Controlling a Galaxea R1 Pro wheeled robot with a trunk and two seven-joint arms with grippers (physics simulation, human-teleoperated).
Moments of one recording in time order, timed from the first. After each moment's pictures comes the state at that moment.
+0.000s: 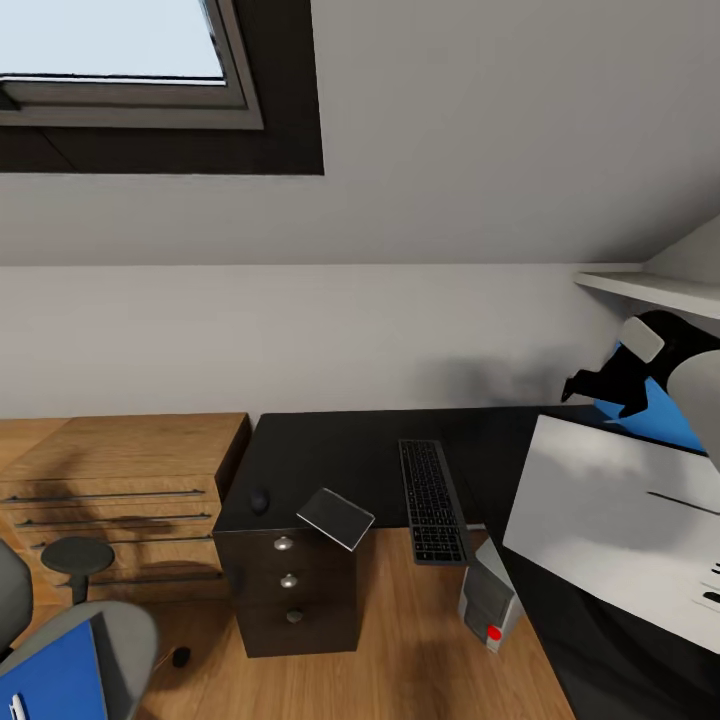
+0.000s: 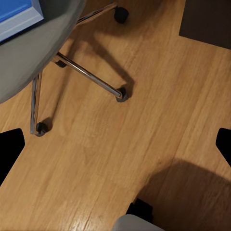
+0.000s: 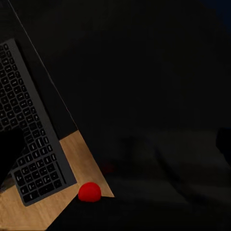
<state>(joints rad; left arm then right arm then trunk) -0.31 0.01 -0.12 -0.15 0.40 -0.20 0.39 -1.62 -0.37 0.19 -0.05 -0.45 1.04 -0.21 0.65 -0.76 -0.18</state>
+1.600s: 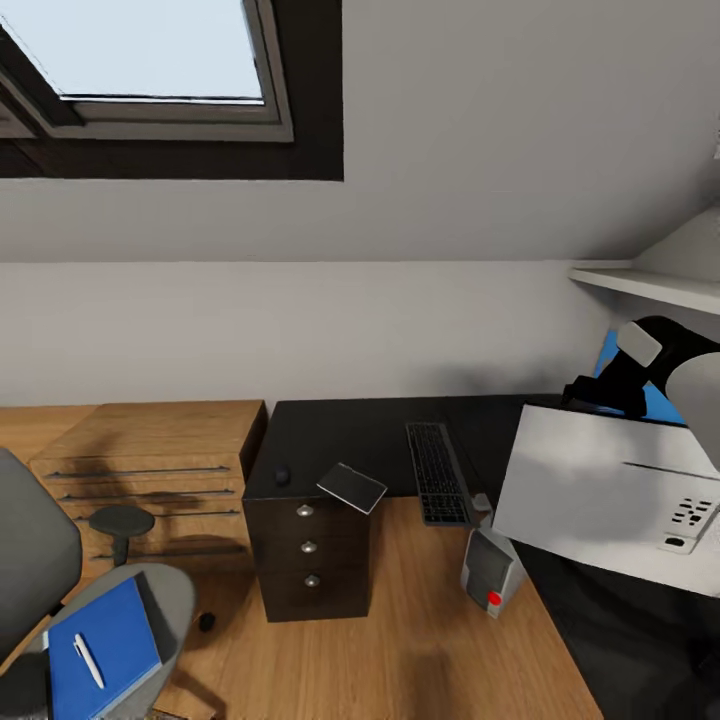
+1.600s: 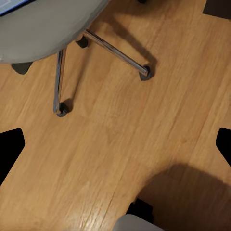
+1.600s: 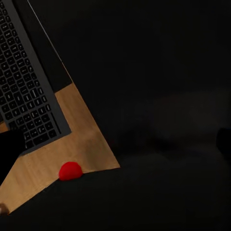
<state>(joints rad) -0.31 0.01 -0.13 -0.15 0.40 -0.20 0.39 -1.62 -0.37 0.20 -0.02 -0.44 1.04 -0.20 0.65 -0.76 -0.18</state>
